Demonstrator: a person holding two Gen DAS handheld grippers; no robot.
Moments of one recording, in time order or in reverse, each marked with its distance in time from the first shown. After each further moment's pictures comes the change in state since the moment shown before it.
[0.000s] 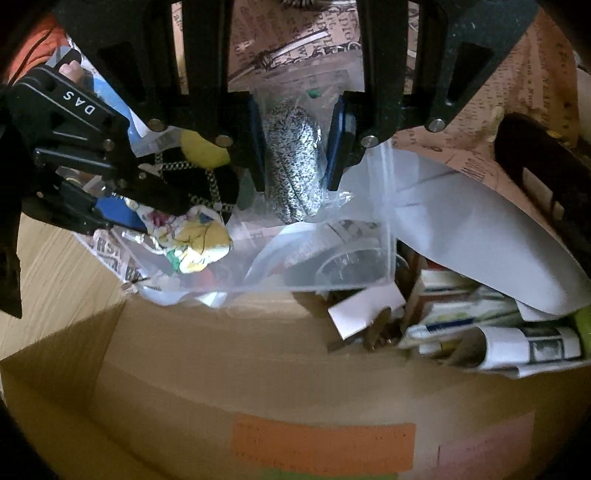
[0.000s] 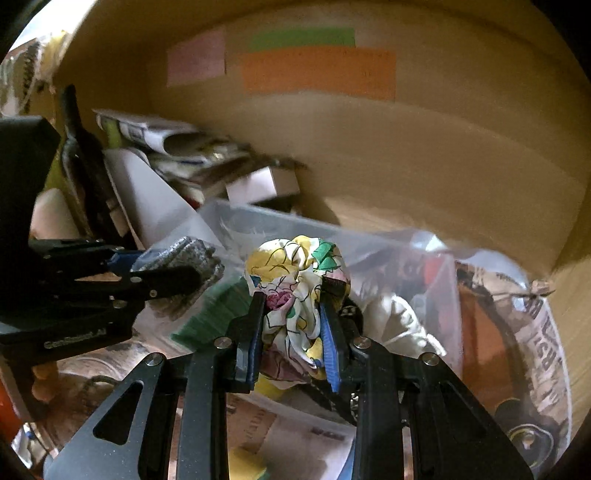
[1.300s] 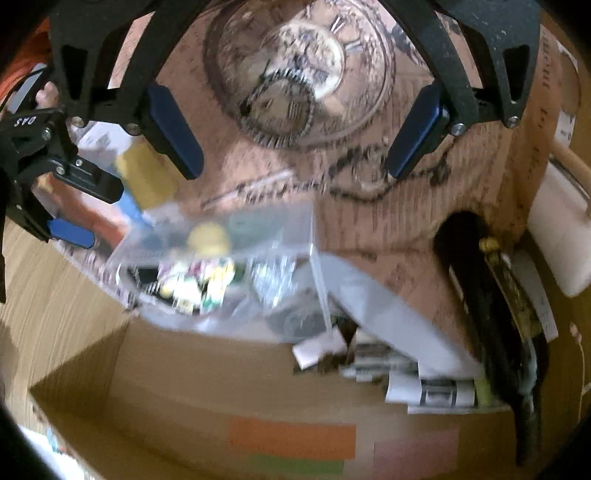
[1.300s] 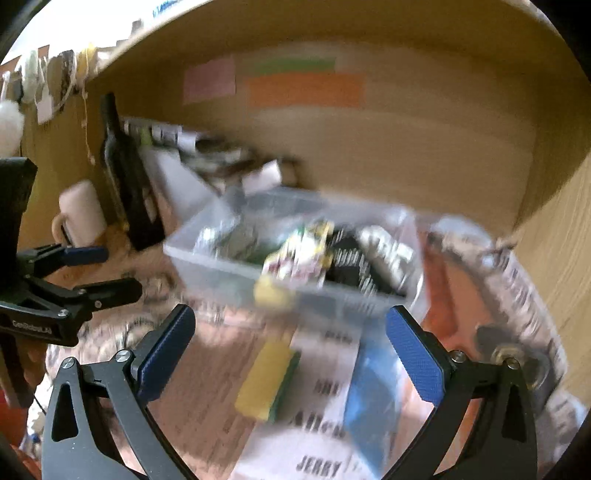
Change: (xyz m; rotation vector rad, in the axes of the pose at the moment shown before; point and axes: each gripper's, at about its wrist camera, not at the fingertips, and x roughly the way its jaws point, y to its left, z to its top) left arm -0.081 0.007 -0.093 -0.020 -0.012 0.094; right arm -0.068 0.028 -0.068 0.056 -0.042 -0.018
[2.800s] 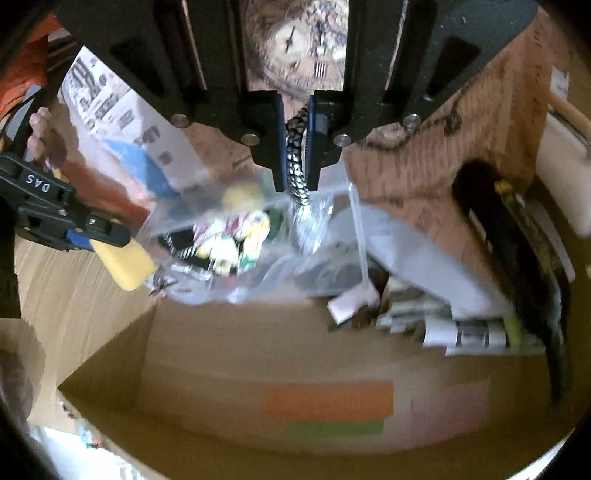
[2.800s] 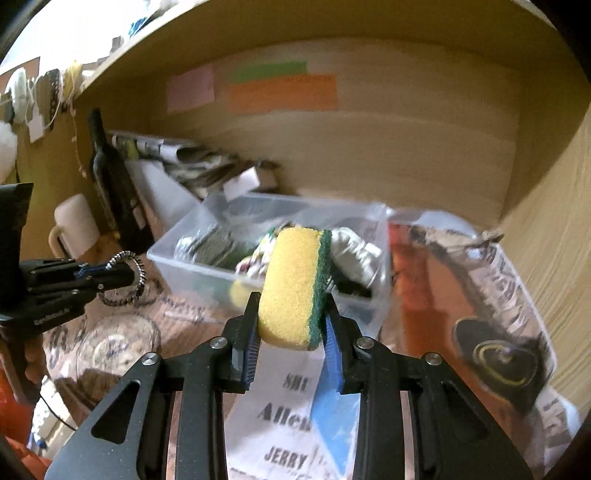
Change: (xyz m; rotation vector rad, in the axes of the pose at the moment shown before) left arm -0.020 -0.024 0.039 0.086 -0.127 -0.077; right arm -0.022 -0.035 0.016 0.035 -0.076 -0.023
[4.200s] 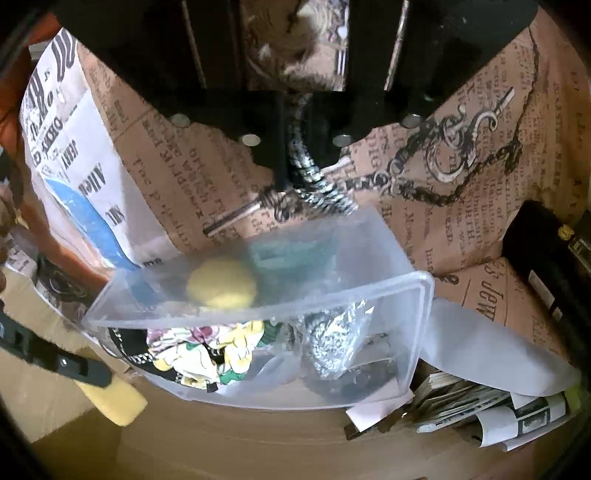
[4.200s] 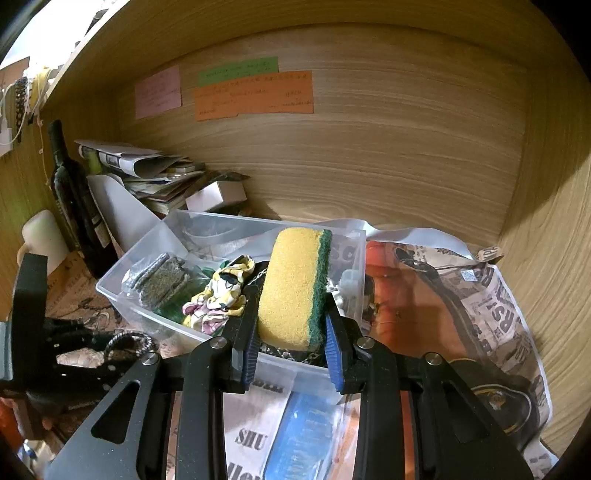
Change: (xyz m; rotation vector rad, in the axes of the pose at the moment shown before) left arm 0.096 -0.005 -0.048 0.017 0.258 0.017; right arm 0.041 -0.022 0.023 -0.005 0.023 -0.041
